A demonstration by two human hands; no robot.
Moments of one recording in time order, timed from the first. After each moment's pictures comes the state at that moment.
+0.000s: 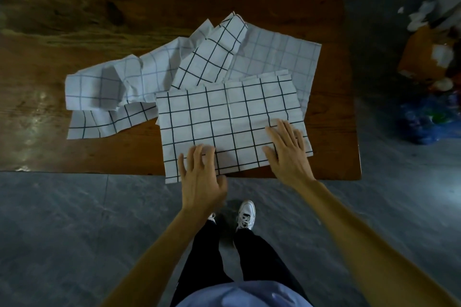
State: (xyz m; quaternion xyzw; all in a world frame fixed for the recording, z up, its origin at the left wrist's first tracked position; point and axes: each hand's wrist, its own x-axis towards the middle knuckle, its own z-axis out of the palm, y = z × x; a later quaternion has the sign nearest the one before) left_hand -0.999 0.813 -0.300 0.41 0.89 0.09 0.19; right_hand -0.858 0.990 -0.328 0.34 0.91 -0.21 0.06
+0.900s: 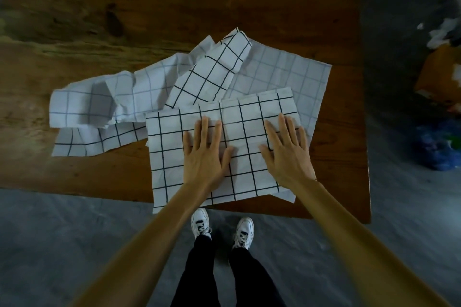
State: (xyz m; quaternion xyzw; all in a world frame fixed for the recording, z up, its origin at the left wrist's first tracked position) left_hand -1.050 0.905 -0.338 0.42 0.89 0.03 0.16; right_hand -0.903 1.053 -0.338 0.32 0.94 -0.12 0.09
